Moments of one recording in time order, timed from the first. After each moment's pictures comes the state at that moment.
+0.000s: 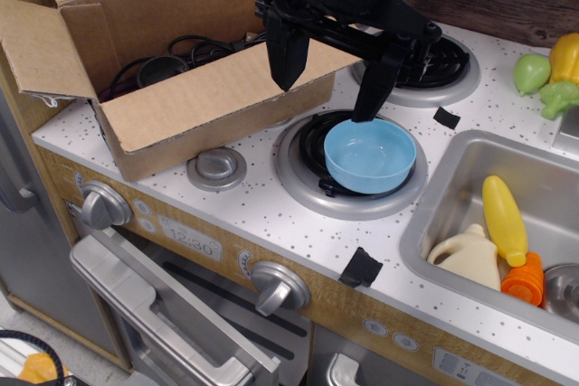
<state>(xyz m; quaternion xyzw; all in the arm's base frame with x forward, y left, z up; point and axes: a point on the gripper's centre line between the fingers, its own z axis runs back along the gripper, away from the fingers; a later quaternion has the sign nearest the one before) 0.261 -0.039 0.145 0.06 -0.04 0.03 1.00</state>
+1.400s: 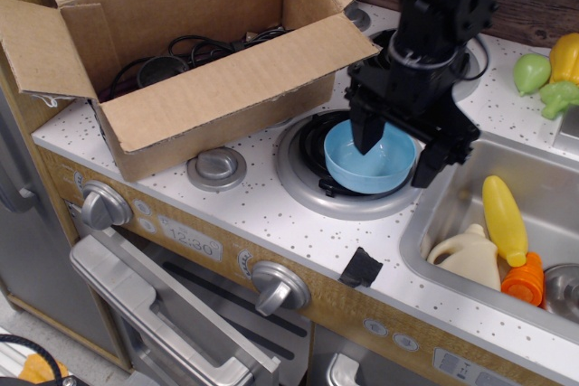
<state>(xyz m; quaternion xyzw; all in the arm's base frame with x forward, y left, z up) 0.325 -0.072 0.053 0.03 -0.08 -0.09 0.99</state>
